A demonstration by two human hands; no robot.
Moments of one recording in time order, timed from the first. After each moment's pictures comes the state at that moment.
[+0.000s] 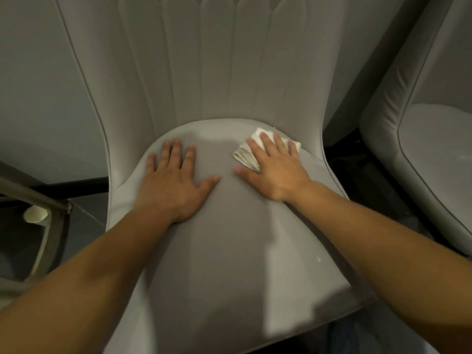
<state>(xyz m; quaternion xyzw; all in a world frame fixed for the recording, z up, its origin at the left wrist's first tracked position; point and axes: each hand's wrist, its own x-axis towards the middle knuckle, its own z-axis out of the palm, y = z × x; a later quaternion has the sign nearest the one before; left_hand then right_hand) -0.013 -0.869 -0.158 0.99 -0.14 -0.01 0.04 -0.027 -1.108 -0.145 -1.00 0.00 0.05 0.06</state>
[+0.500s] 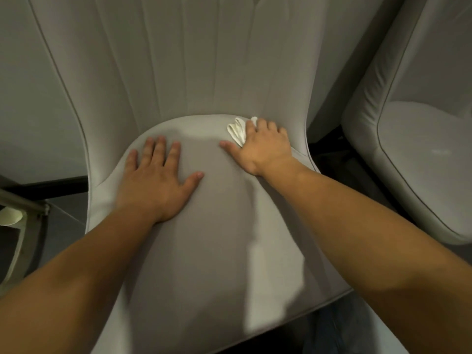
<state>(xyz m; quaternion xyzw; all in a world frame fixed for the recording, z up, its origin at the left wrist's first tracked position) -0.014 -0.866 -0.165 0.99 -0.14 0.02 0.03 0.010 -1.105 -0.135 -0.99 0.09 0.00 -0.05</state>
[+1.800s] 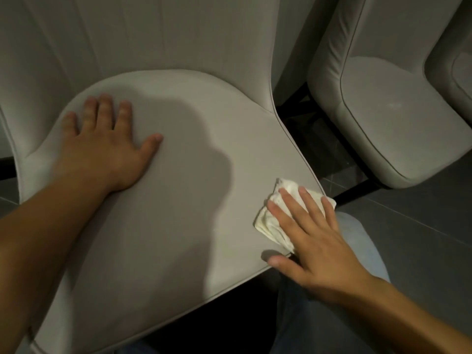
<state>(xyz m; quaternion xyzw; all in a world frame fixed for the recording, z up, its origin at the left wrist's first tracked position) -0.007 -0.865 -0.173 0.99 -0.14 0.02 0.02 -0.289 -1.144 -0.128 -0.99 -0.01 0.08 0.09</state>
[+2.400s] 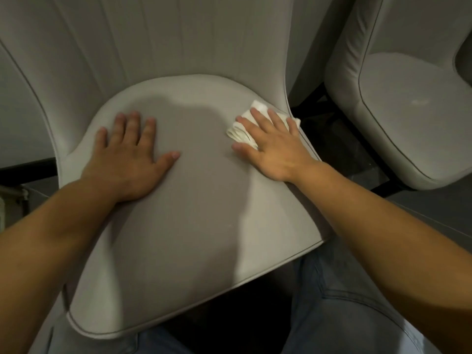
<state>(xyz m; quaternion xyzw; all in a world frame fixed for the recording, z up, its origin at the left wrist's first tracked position) -0.030 -0.851 -0.156 0.98 -0.19 -0.08 0.01 -0.099 -1.143 -0.136 -0.99 0.03 0.07 0.09</state>
